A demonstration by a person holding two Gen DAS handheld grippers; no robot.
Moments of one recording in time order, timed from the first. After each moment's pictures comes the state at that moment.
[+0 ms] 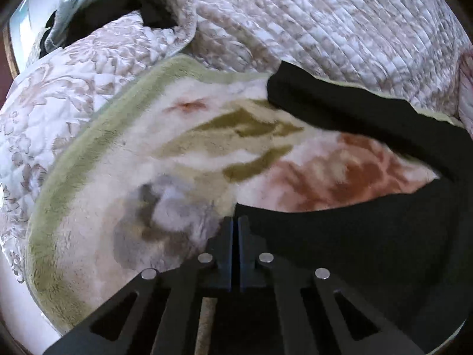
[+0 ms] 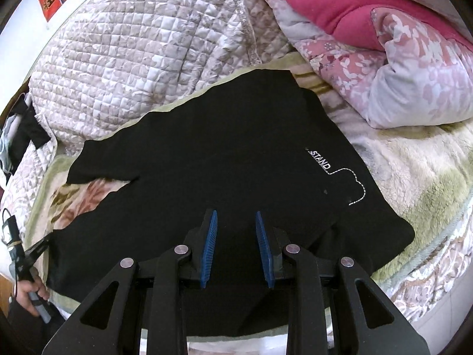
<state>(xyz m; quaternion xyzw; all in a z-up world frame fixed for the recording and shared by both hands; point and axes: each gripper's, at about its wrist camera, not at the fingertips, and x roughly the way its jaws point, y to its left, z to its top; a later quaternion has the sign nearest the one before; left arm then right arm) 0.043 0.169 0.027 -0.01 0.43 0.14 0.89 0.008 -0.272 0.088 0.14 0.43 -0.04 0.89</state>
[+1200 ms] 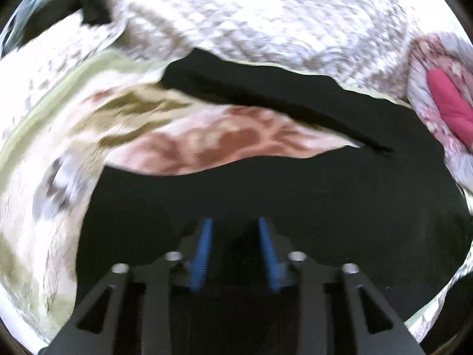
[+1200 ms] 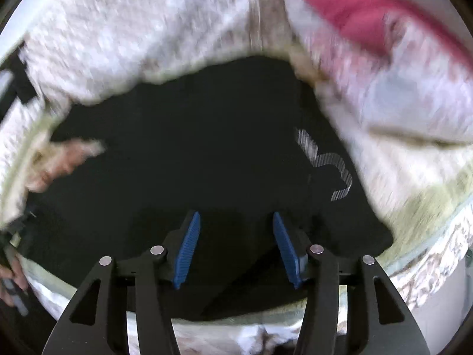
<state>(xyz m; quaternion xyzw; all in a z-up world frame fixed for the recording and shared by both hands) 0.026 0.086 0.019 -0.06 0.45 0.03 0.89 0.008 -0.266 0.066 0.05 0.50 -0.05 0.87</state>
